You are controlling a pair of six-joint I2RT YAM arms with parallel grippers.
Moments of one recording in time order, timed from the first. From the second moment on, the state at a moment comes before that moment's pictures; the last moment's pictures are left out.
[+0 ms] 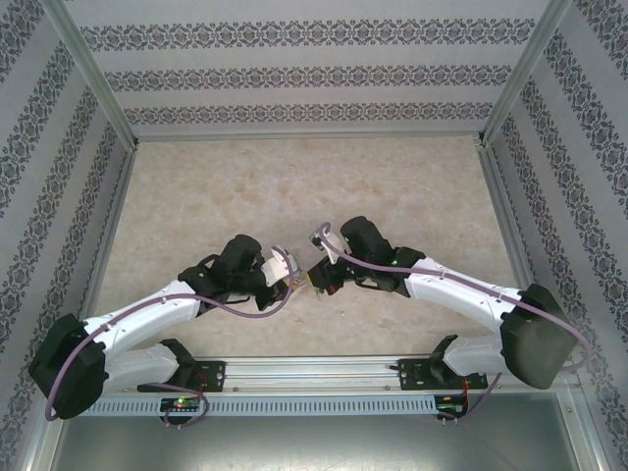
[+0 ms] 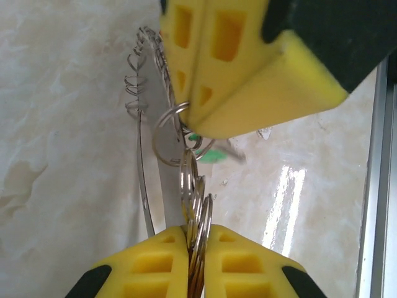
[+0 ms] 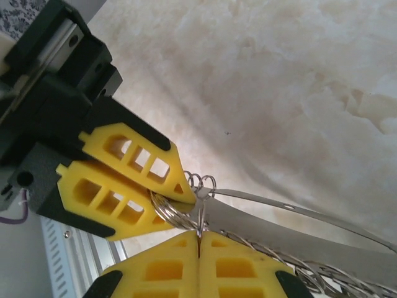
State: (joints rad) left arm -0.69 1.13 0.60 -0.25 0.40 0.26; right arm 0.78 1.31 0.79 -0.21 -0.50 0.29
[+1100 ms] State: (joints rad) left arm -0.67 0.69 0.49 -0.17 0.47 0.15; right arm 0.82 1.09 0.58 -0.13 -0.44 -0.34
